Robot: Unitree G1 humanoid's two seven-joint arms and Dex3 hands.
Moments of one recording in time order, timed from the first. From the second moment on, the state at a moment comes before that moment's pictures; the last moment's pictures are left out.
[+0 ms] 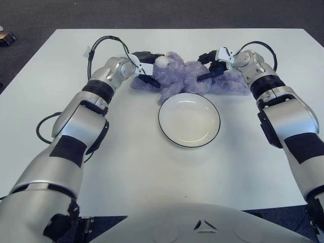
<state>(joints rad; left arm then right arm) -1.10 0.36 -0.53 1.11 0.65 -0.46 -0.23 -1.14 -0.32 0.32 1.25 -0.40 -0.24 0.46</state>
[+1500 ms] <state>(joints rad) -1.07 0.38 -0.63 1.22 0.88 -0.57 0.64 -1.00 -0.32 0.34 1.15 -0.52 -0.54 -0.15</state>
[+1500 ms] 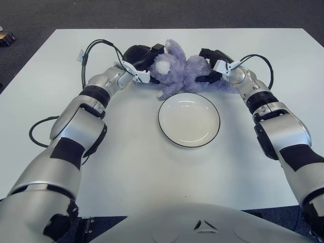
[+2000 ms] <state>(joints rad) -1.10 0.37 -0.73 1.22 1.06 -0.36 1.03 -1.01 -0.37 0.55 1.10 -0.90 -0.45 -0.76</state>
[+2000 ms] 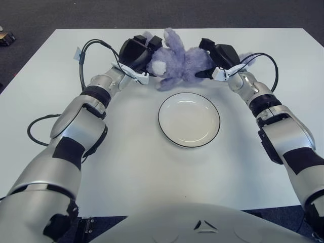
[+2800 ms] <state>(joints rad) -1.13 0.38 -0.89 1.27 1.23 -0.11 1.50 -1.05 -0.40 0.84 1.25 -1.20 -0.23 -1.43</state>
